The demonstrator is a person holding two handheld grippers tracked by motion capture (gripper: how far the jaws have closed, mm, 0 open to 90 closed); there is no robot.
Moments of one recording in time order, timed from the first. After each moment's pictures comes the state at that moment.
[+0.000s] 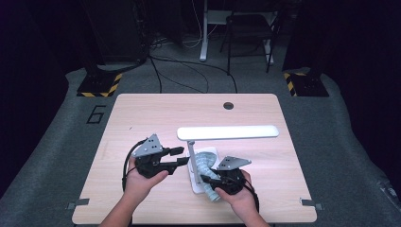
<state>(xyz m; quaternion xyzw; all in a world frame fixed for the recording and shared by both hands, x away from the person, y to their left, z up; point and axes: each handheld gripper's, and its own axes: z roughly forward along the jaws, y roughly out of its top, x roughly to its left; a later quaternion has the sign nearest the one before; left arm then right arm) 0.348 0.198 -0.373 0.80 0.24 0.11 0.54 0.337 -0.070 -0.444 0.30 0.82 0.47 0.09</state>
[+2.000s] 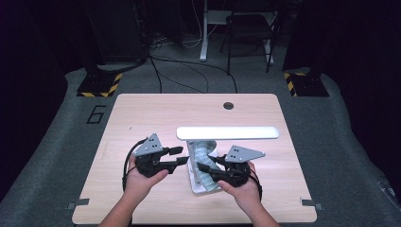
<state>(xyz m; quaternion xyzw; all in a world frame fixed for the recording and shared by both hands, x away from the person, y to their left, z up) 0.352 0.199 -0.377 0.80 0.25 0.11 0.54 0.337 -0.076 -0.397 0.24 0.77 0.58 0.10</state>
